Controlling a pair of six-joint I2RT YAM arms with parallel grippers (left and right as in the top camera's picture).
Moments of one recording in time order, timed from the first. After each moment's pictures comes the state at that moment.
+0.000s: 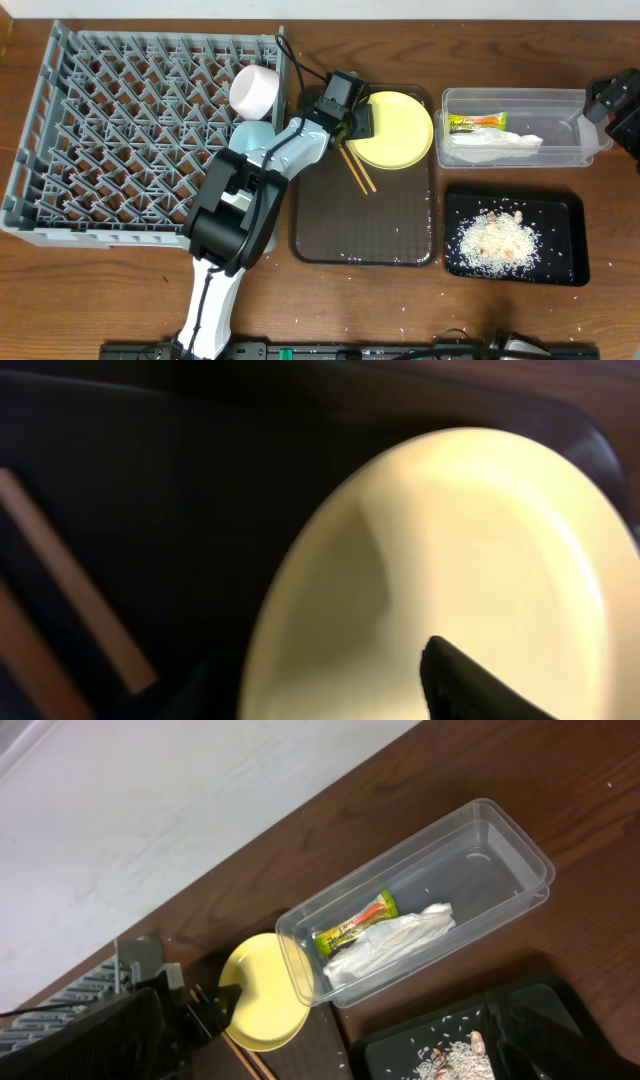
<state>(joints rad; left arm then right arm) -0.50 2.23 1.53 -0.21 0.09 -0.55 -0.37 1.28 1.75 -1.16 -0.28 0.40</state>
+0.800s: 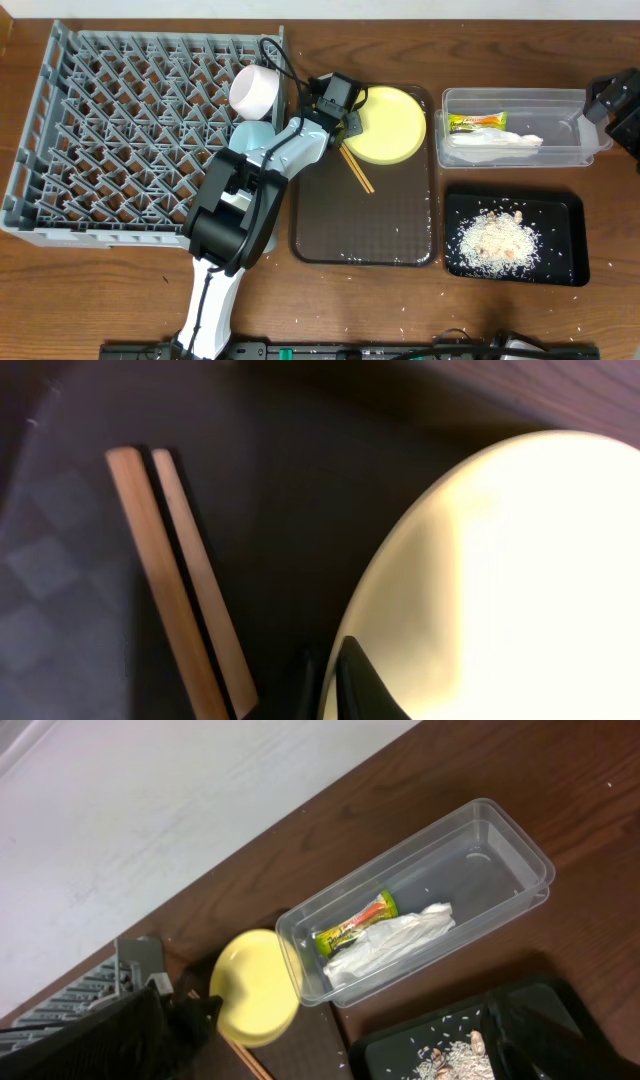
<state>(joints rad) -0.50 2.23 1.53 -0.28 -0.07 -0.75 -0.37 1.28 1.75 -1.16 -0.28 0.40</state>
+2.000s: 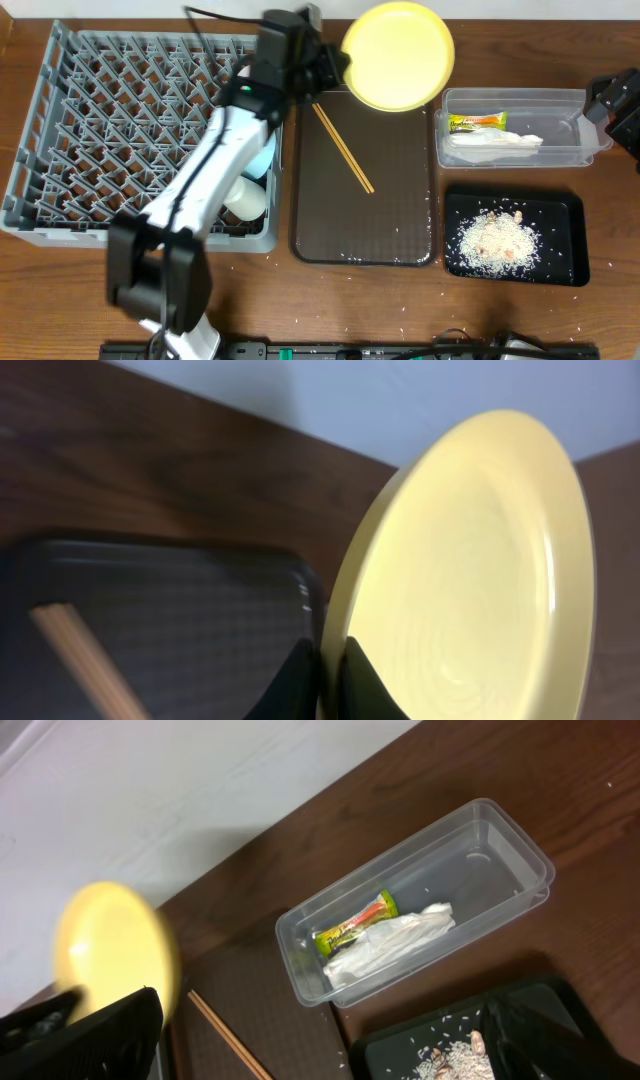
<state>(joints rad) -0.32 1.80 1.53 -0.28 0.38 -0.67 -0.37 1.28 1.75 -1.16 -0.28 0.40</state>
